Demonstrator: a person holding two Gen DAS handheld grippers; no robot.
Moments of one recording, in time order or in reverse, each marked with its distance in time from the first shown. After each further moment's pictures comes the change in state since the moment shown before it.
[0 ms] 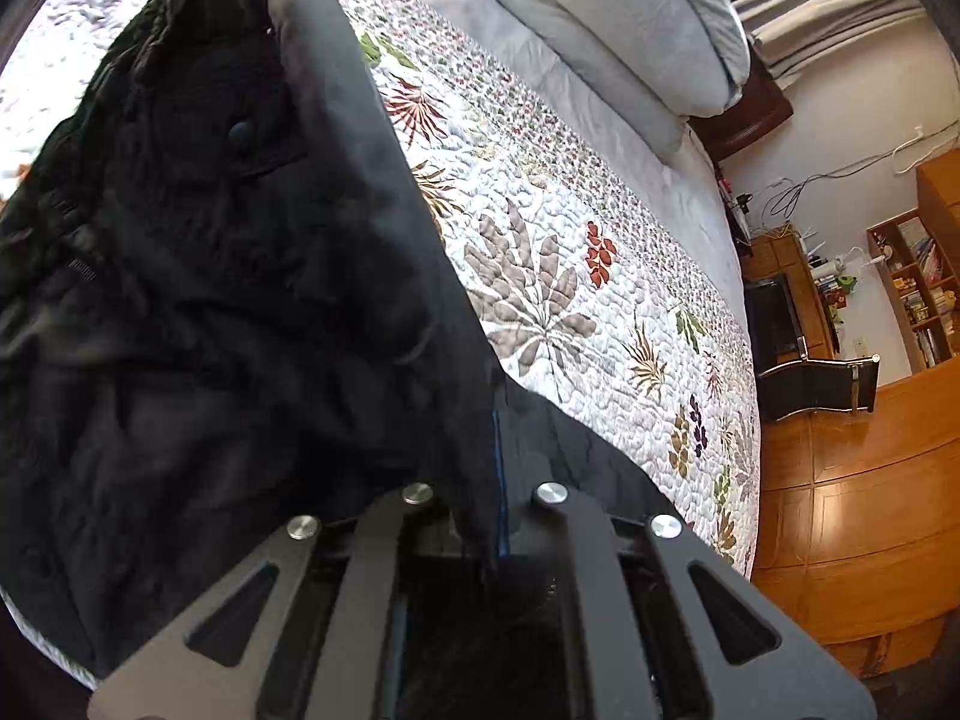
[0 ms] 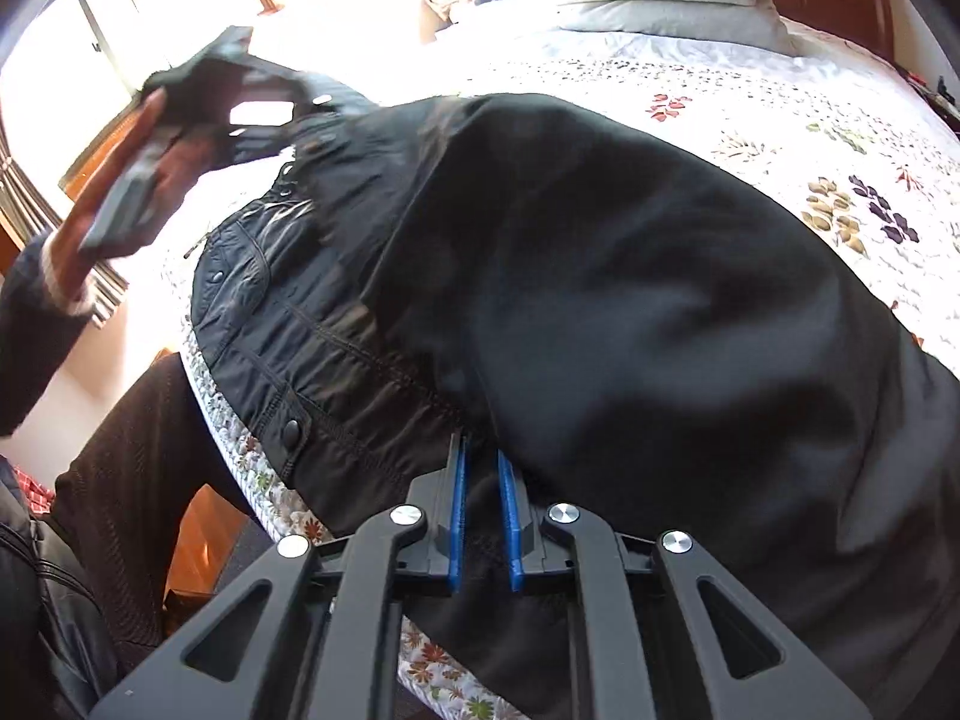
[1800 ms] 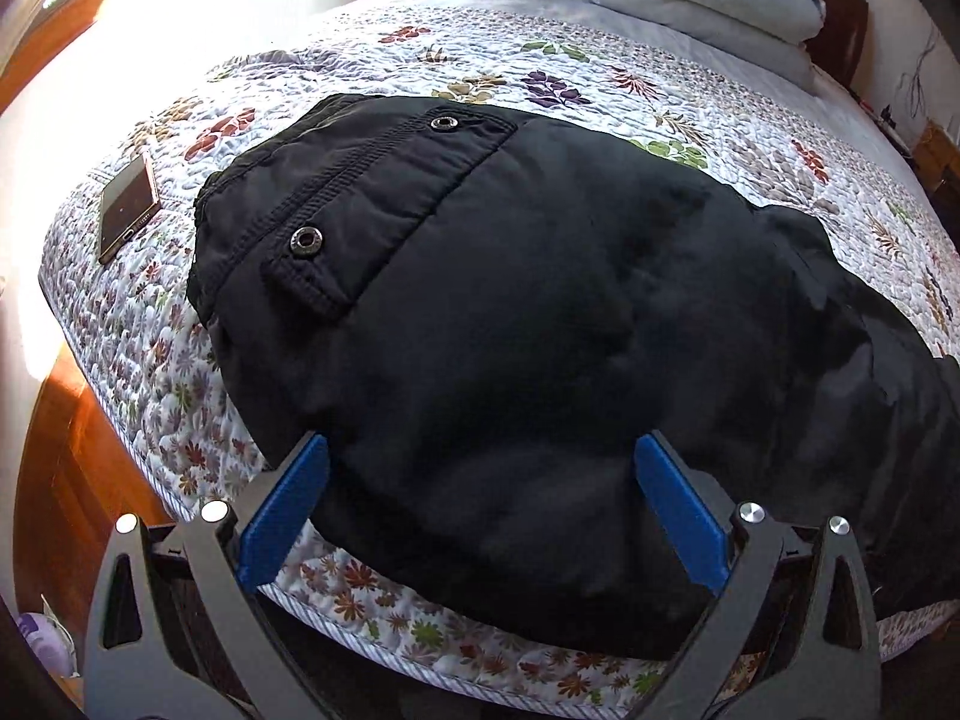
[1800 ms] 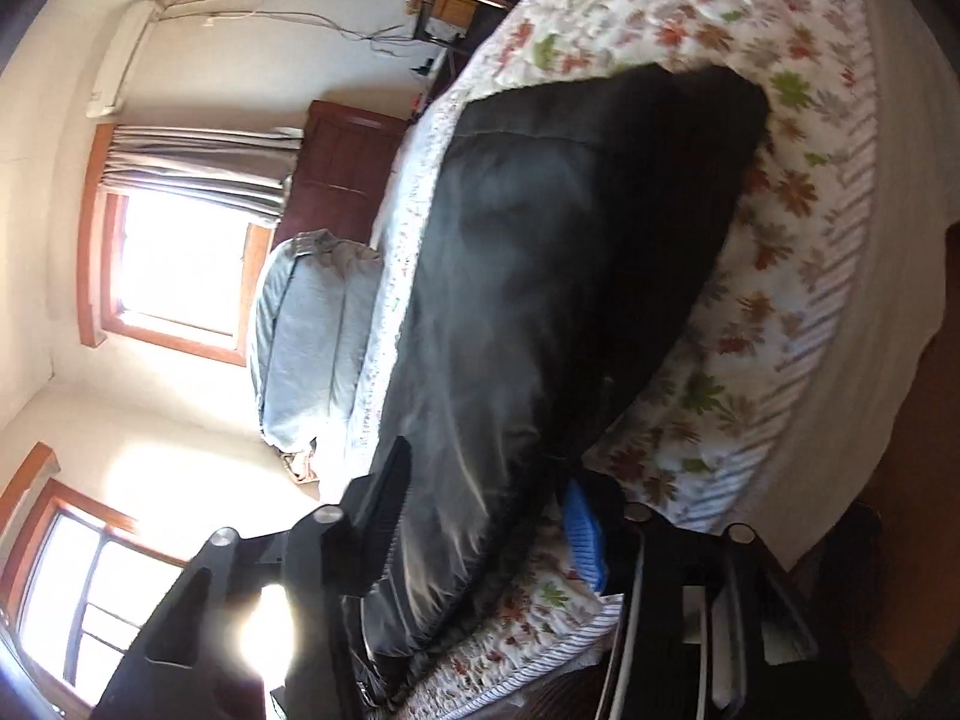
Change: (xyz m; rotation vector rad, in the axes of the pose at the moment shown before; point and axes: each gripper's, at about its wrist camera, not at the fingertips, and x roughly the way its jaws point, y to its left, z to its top) left arm -0.084 0.113 -0.063 0.240 -0.130 0.605; right arm -0.145 -0.169 -0.274 1.164 -0.795 0.085
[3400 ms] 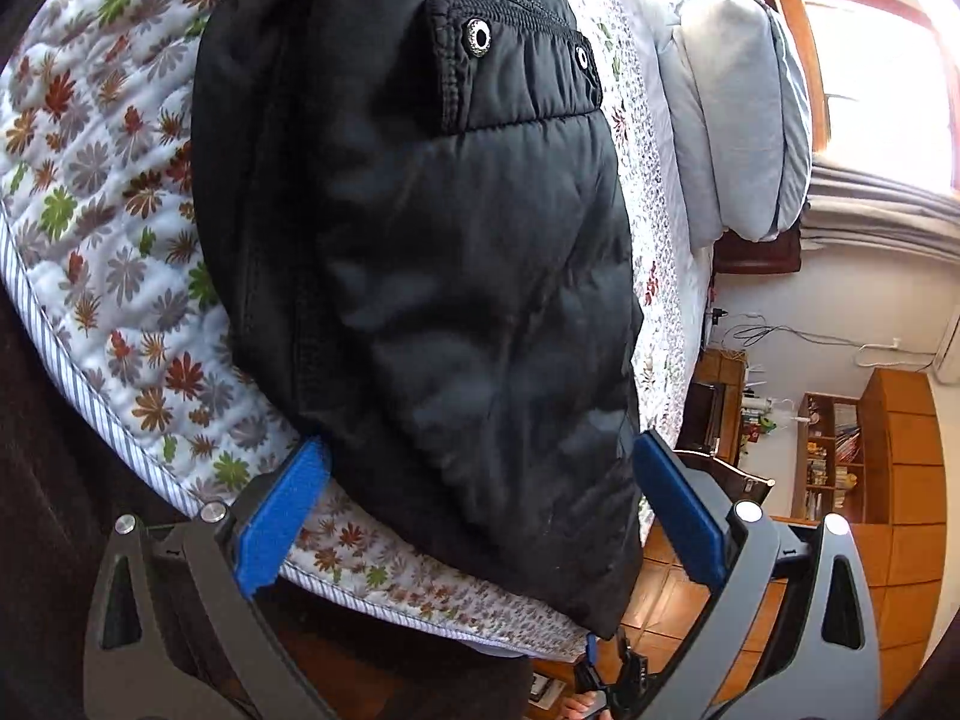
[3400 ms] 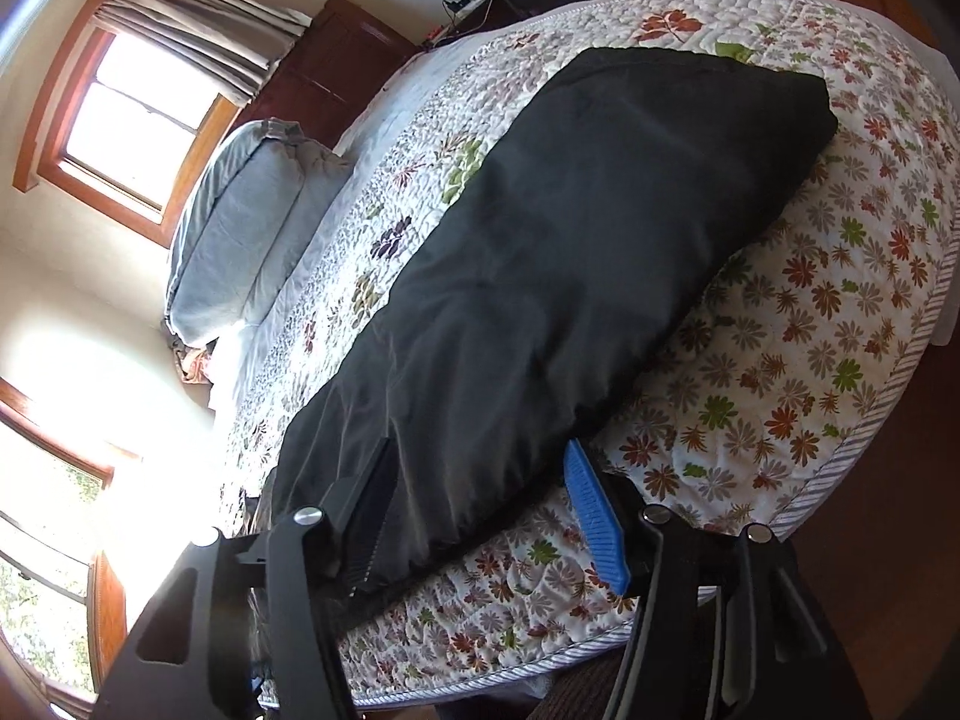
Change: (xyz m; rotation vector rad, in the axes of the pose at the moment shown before) left arm 0.019 0.063 -0.031 -0.737 0.304 -0.787; right arm 0.069 0.117 -0.035 -0.248 0.136 -0.289
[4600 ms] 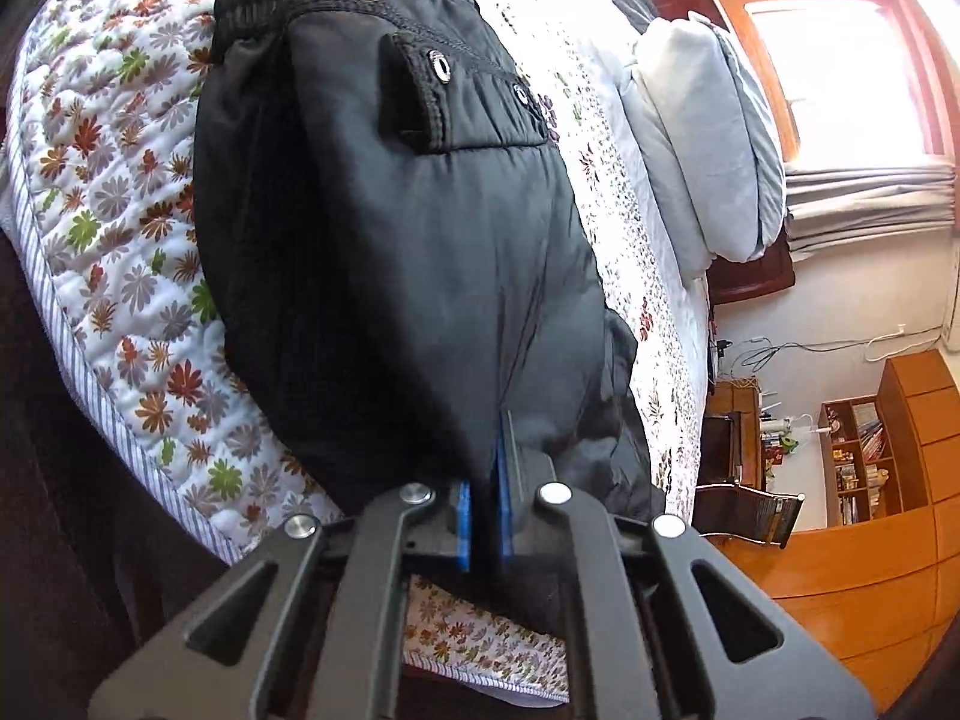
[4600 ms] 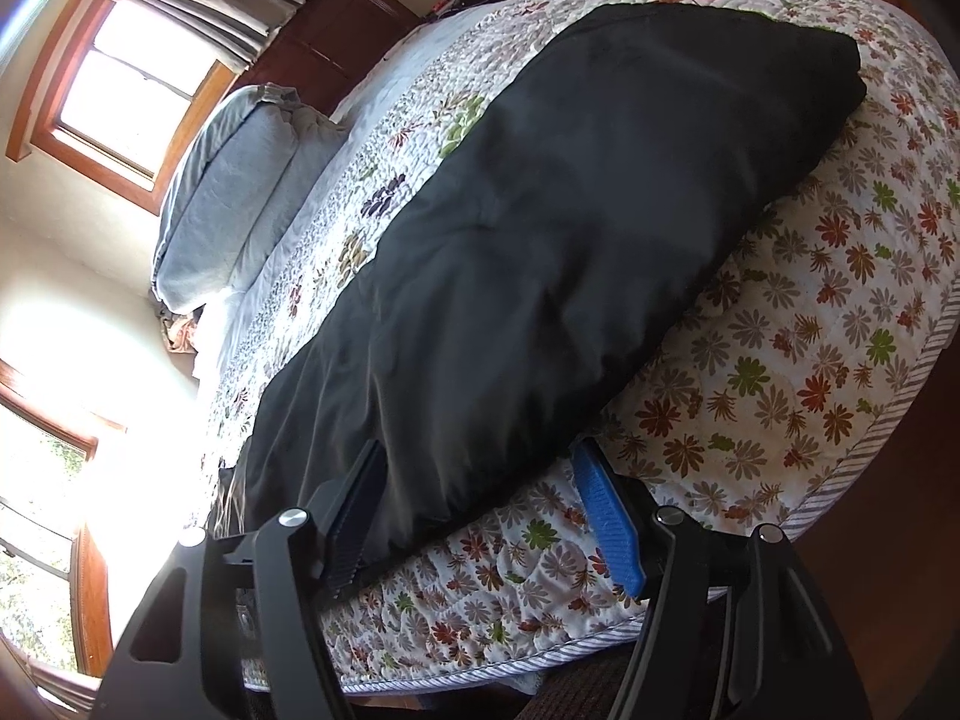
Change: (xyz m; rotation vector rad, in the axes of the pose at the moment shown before) left arm -0.009 -0.010 -0.021 0.123 -0.203 0.038; right arm 0.034 -0.004 -0.007 -0.010 0.054 -0.012
